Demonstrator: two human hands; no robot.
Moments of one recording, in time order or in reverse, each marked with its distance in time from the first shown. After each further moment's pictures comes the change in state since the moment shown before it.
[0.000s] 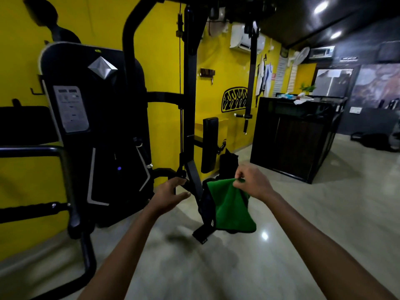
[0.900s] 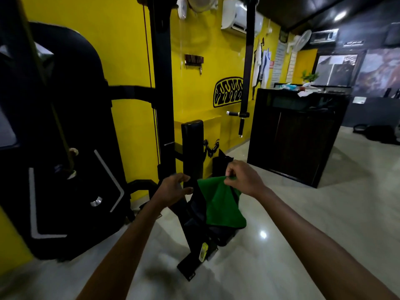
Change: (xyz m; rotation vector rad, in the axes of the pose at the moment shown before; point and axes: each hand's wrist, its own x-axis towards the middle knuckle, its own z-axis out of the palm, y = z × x) left_hand 0.389 -0.054 0.138 0.011 -0.057 -0.004; right_hand 0.310 0.236 0.093 0.080 -0.058 -0.060
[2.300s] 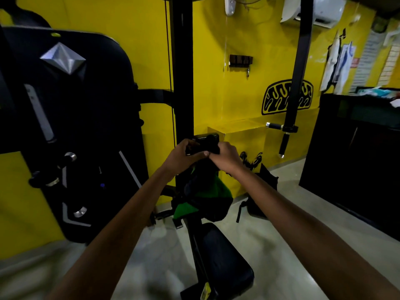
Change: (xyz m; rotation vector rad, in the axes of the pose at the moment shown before) left_hand 0.245 0.072 0.041 -0.214 0.311 -0.180; right_hand 0.231 0.096 -0.010 0.444 -0.132 0.010
